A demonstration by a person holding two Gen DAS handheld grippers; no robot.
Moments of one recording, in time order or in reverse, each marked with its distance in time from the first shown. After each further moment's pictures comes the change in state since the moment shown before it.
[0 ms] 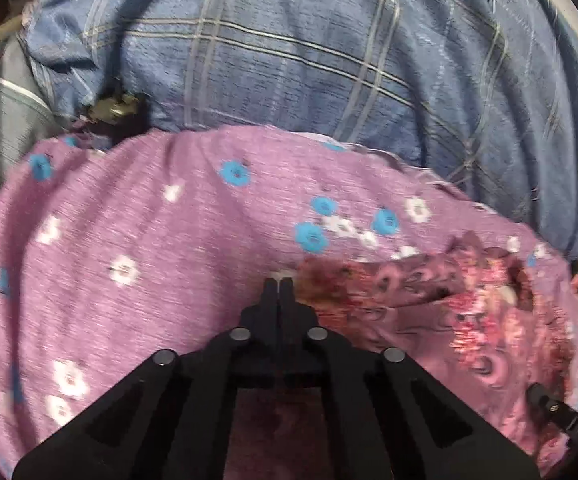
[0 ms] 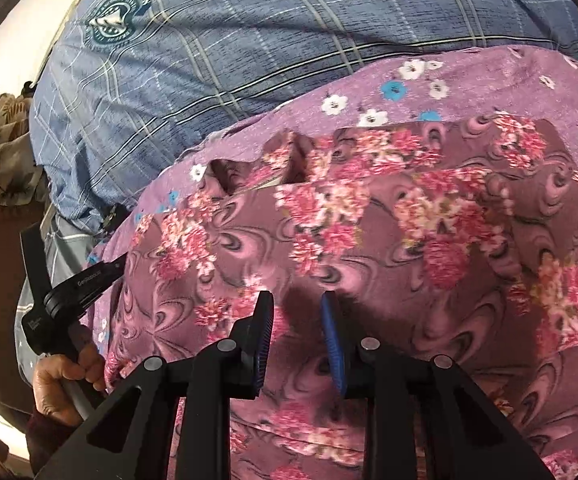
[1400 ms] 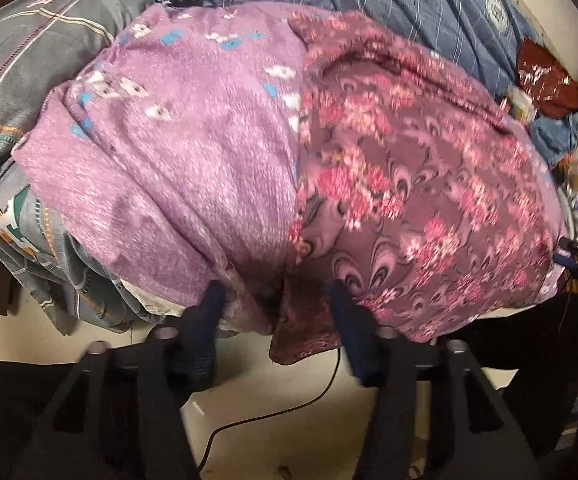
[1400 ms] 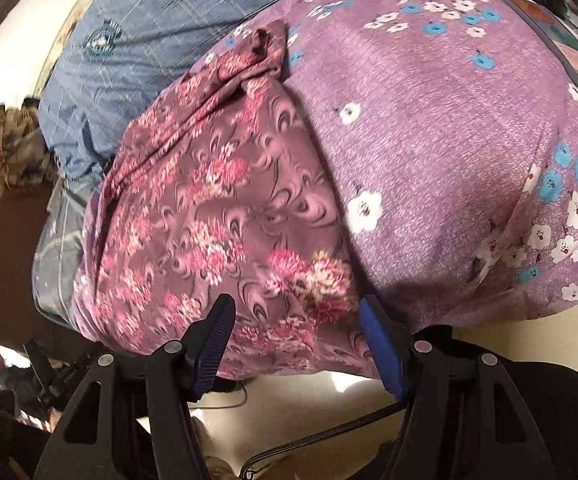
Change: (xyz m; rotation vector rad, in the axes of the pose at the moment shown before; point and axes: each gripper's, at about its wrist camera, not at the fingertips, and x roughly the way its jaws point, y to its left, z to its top) left arm -0.198 0.069 -0.295 0.169 0.184 -0.102; right arm -0.193 -0.140 -0.214 0.119 0.079 -0.014
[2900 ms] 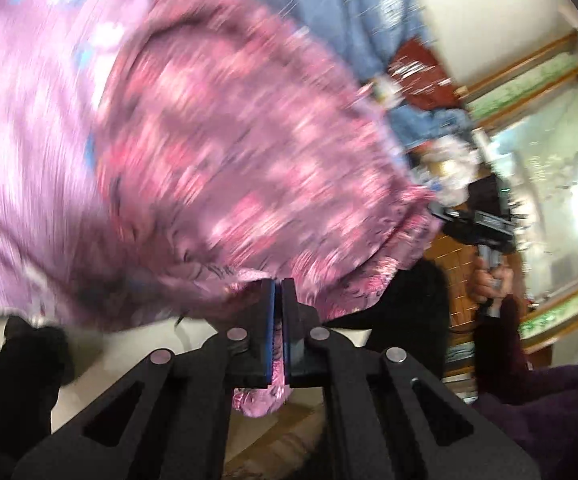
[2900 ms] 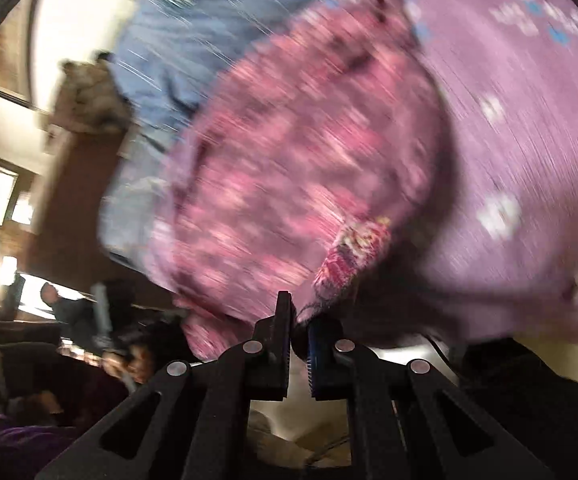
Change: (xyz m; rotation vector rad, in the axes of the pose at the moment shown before) left arm -0.014 -0.041 0.032 0.015 0.104 -0.678; right arm -0.024 0.044 0.023 -0.115 0.091 0.399
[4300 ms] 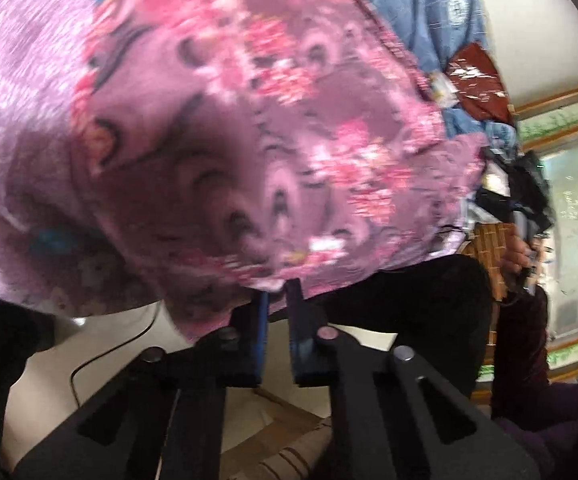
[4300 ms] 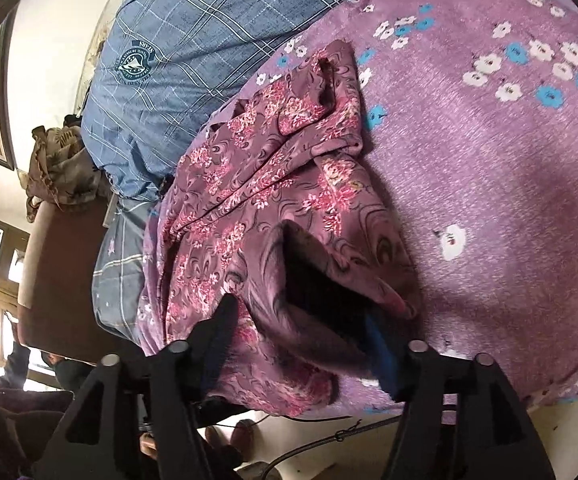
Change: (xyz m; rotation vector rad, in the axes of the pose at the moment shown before) left arm 0.078 0.043 -0.033 -0.174 0.074 0.089; right arm 0.003 -0.056 0.069 0.130 -0.056 -0.141
